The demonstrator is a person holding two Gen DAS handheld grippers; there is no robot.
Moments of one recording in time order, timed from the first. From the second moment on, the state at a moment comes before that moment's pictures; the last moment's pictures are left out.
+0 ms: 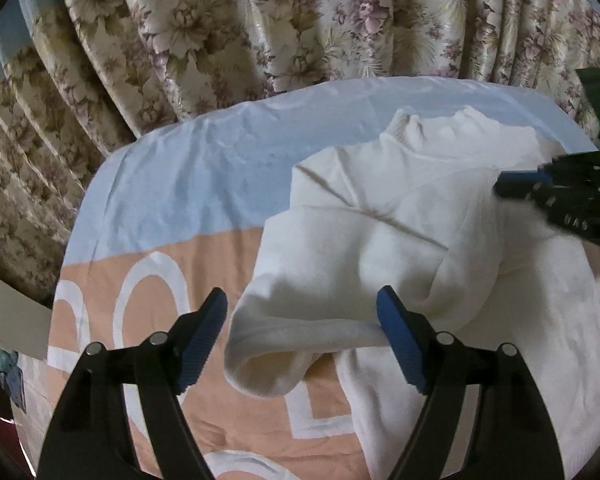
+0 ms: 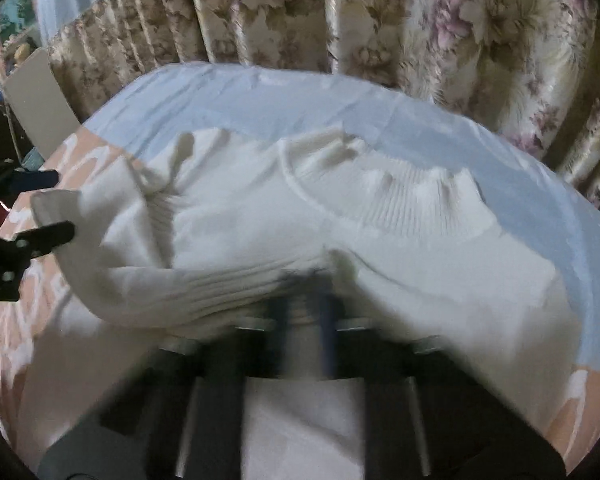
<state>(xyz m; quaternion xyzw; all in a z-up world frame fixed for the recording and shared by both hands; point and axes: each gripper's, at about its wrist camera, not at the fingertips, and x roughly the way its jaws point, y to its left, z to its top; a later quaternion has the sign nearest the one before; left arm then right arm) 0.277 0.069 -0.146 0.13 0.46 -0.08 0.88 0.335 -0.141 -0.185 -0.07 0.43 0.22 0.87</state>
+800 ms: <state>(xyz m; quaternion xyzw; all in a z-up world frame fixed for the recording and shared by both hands) 0.286 0.052 -0.141 0.14 0.45 -0.07 0.88 0.370 -0.159 -0.190 0.10 0.51 0.19 0.83</state>
